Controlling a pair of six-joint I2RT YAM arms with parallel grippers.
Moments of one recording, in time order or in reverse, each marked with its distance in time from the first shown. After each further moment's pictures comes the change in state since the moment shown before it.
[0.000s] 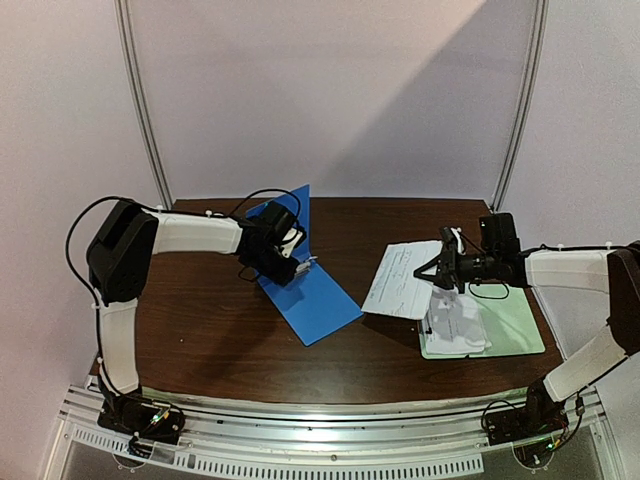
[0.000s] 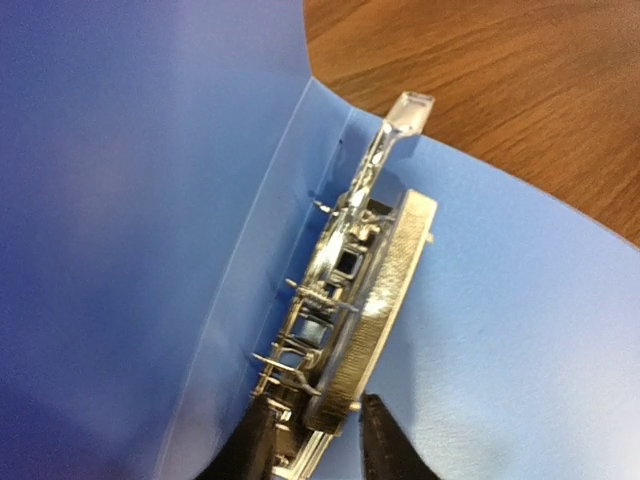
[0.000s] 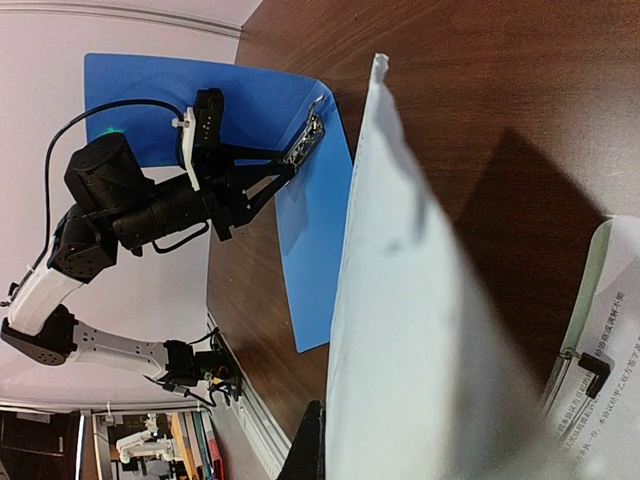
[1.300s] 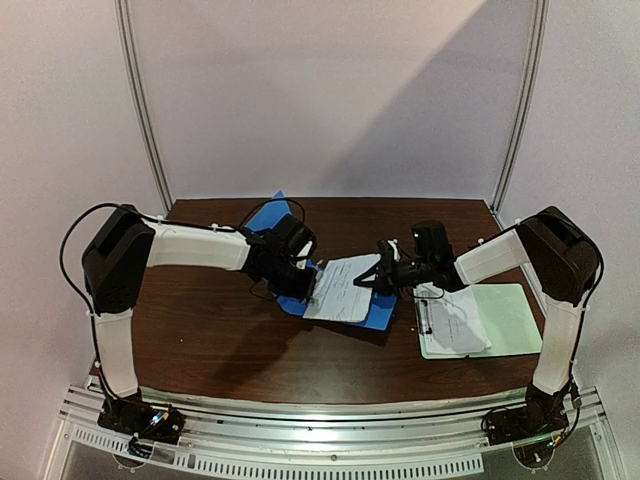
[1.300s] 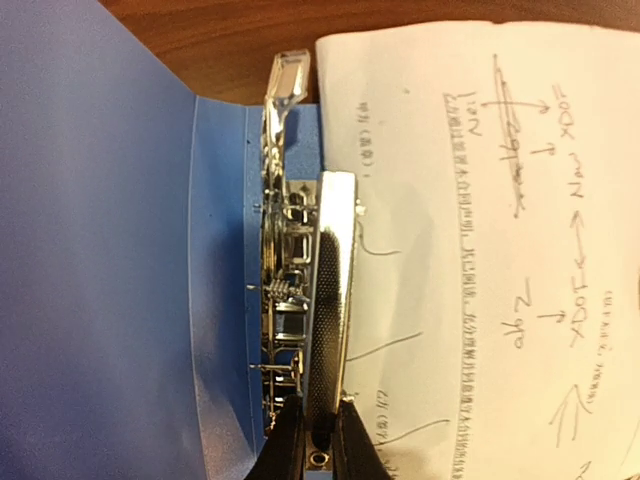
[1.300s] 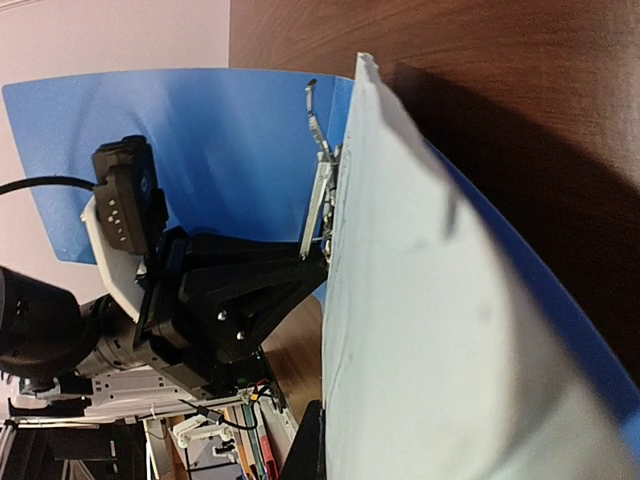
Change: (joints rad) left arm -0.140 -0.062 -0.085 0.062 0.104 -0.396; right arm 0.252 0.504 0.255 0.362 0.011 0.333
